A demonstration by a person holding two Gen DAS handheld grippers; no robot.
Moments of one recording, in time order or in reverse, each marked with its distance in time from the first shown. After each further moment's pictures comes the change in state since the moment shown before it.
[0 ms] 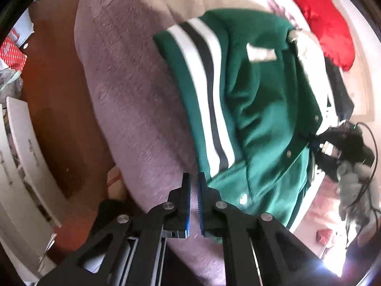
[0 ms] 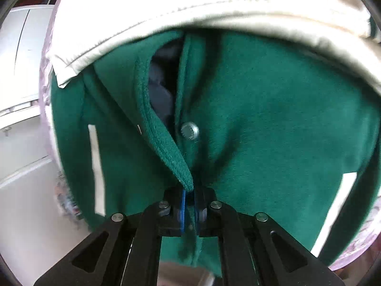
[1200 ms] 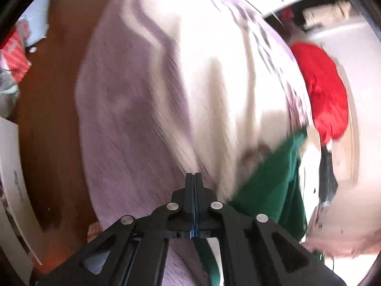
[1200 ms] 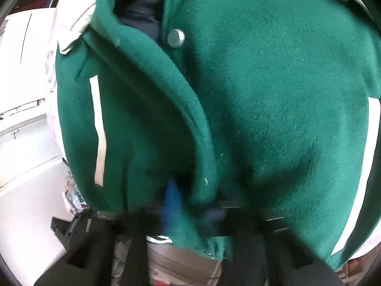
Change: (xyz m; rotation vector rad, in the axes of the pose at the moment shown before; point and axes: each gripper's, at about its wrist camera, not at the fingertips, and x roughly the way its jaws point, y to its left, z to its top) left arm -0.041 0.062 0.134 -0.215 -0.327 -0.125; right arm 0.022 -0.023 -0.078 0.028 -0.025 0.067
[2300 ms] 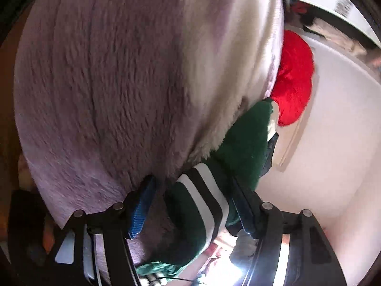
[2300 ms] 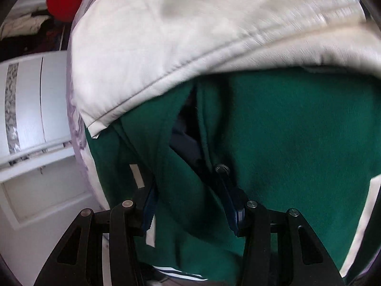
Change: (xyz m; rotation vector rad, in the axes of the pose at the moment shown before) left arm 0.054 0.039 -0.036 -0.309 0.463 -0.463; right arm -0.025 0.002 0.090 0.139 -0.158 0.180
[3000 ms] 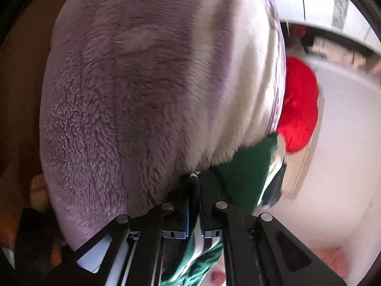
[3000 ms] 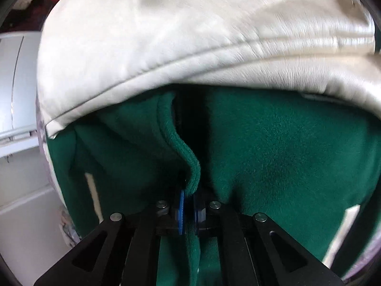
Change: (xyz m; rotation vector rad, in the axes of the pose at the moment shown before) left arm -0.032 -0.014 0.007 0.055 -0.186 0.097; right arm 0.010 0.018 0.014 -0.127 0.012 -0.264
